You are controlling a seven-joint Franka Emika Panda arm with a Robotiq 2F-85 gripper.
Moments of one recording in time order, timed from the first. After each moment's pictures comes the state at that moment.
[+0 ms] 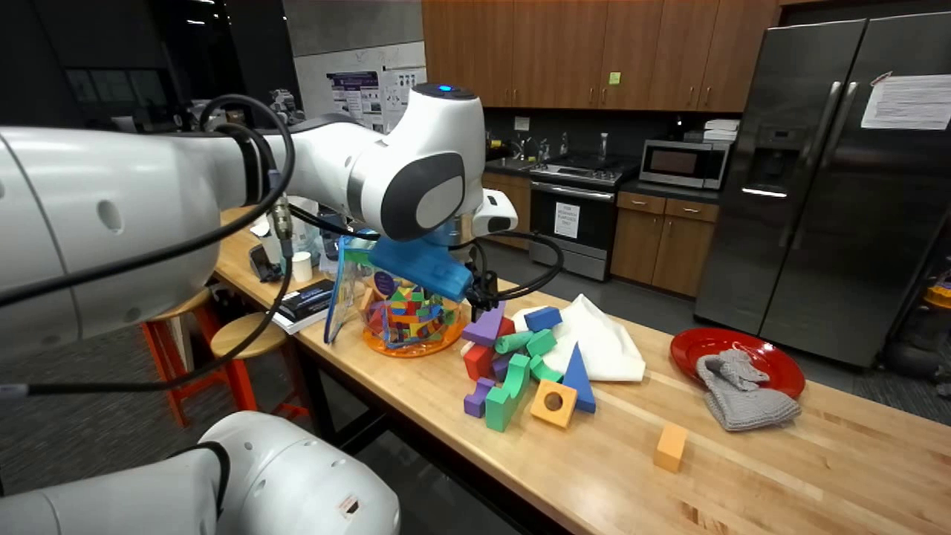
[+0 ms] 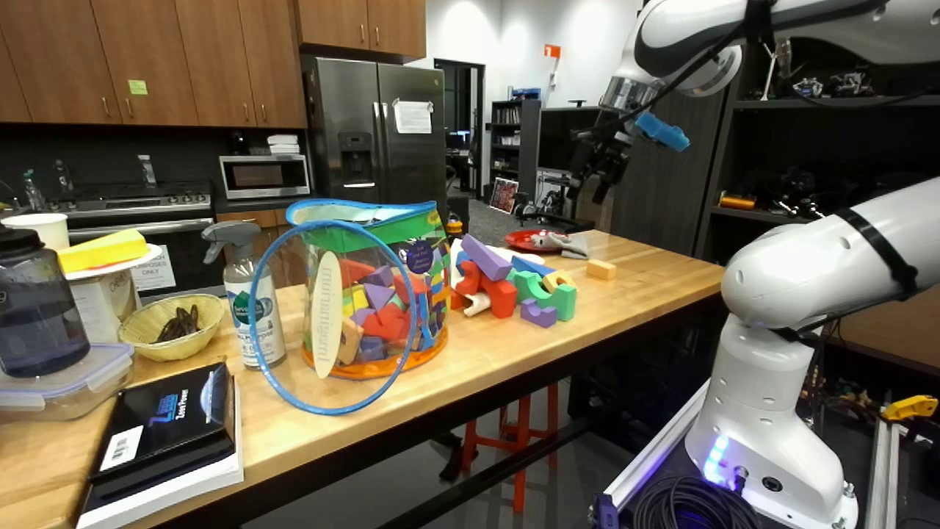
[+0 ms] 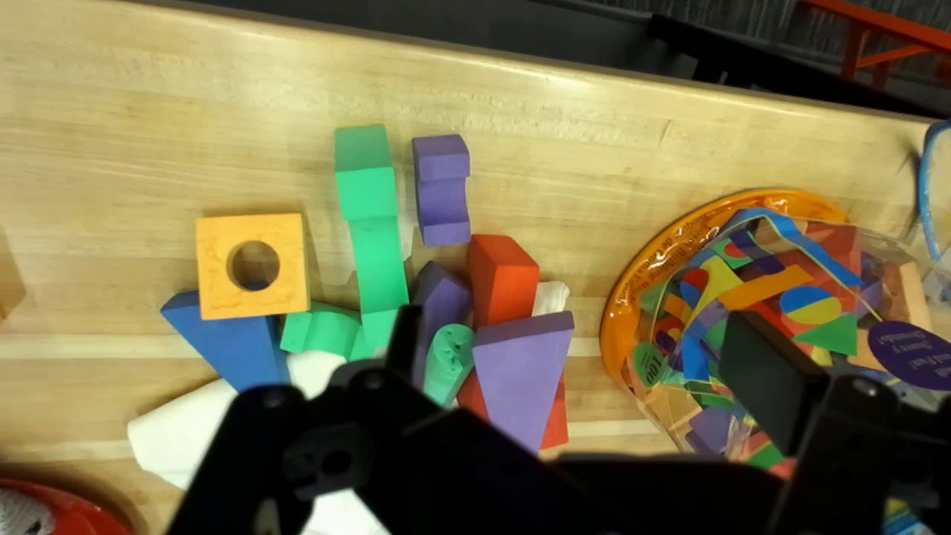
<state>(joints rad) -0.01 -0.98 -0.11 -2.66 0.13 1.92 -0.09</state>
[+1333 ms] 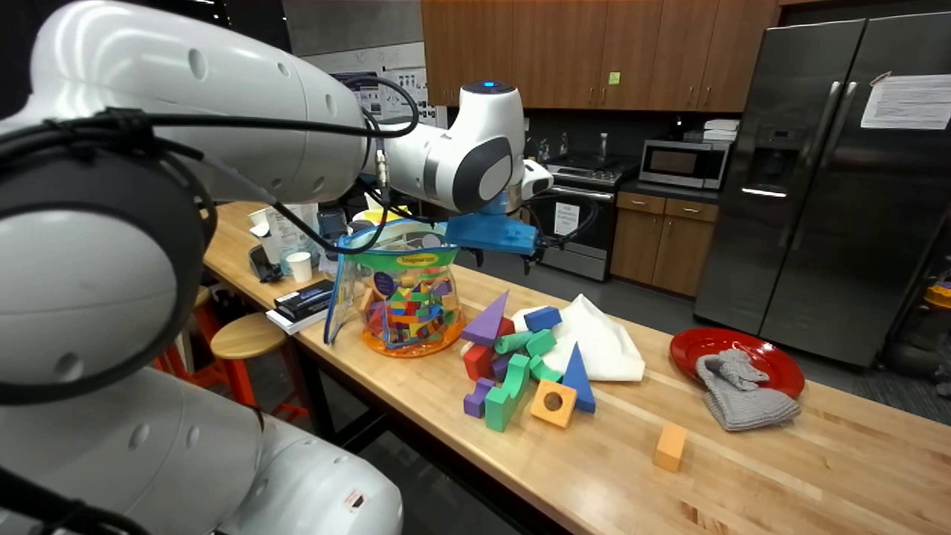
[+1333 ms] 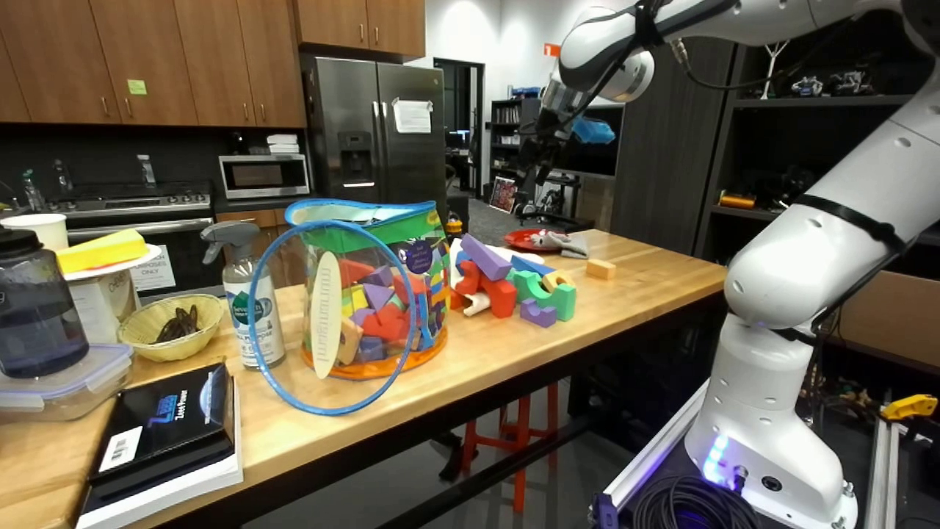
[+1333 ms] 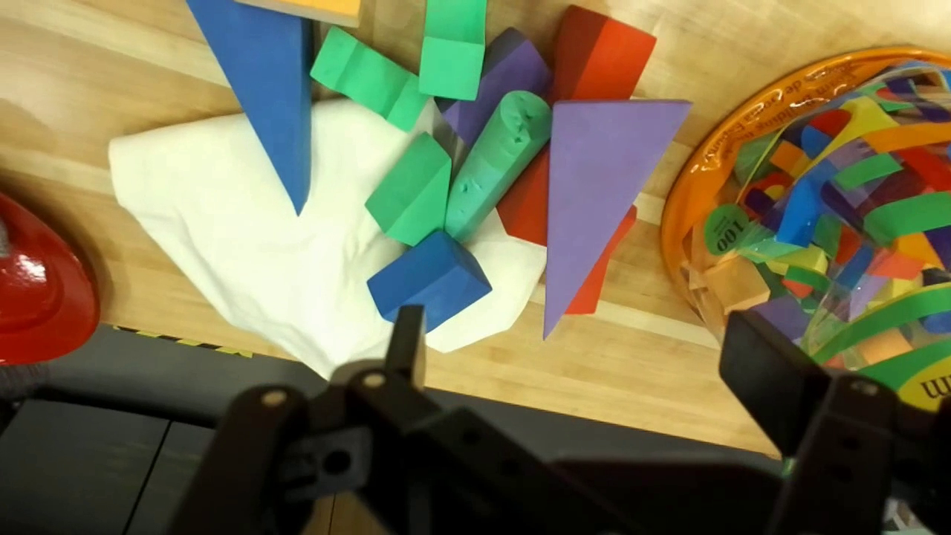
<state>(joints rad) 0.05 -0.54 -0.12 -2.41 0.10 2.24 -0.30</state>
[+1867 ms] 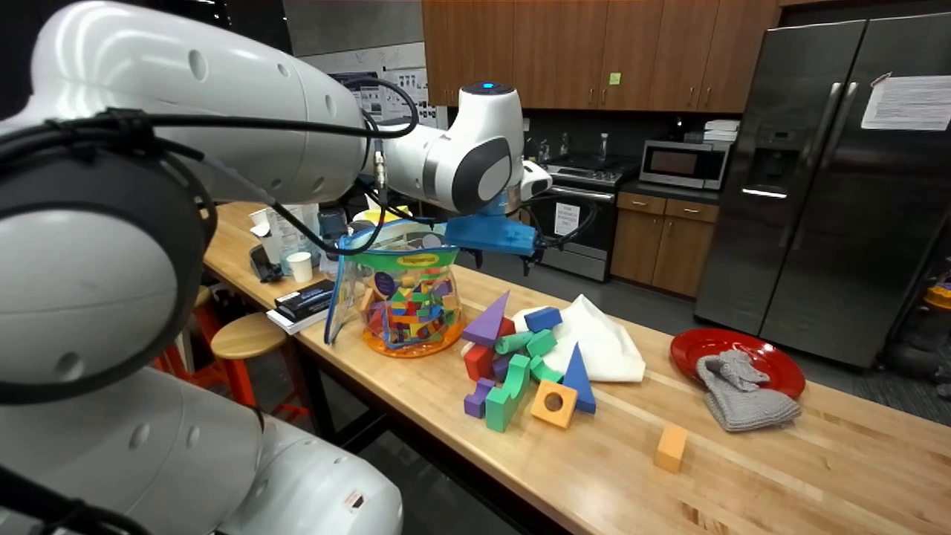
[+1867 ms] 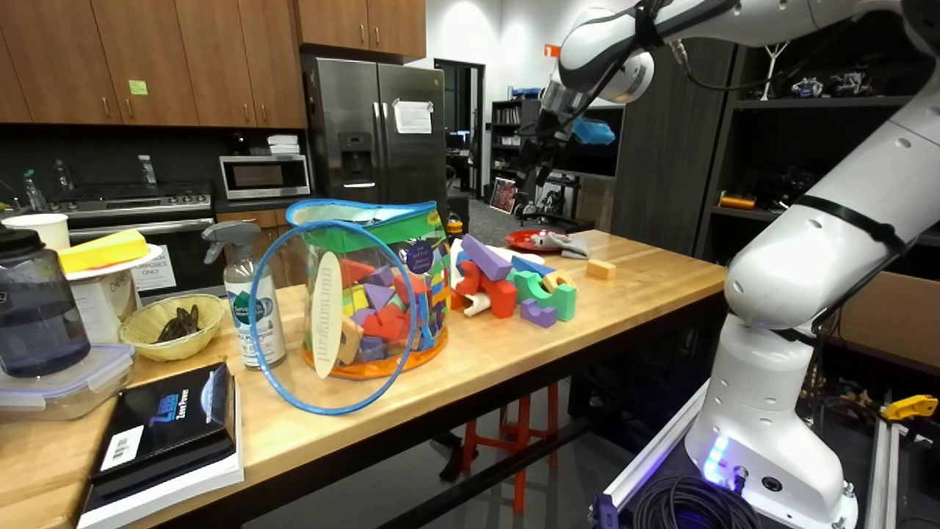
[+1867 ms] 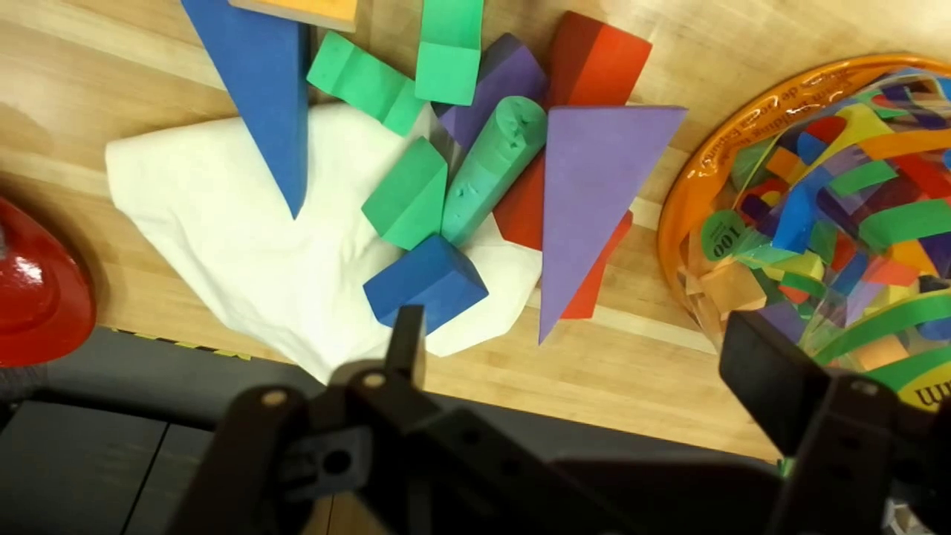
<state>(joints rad) 0.04 -0.54 -0.12 -2.41 0.10 2.23 -0.30</state>
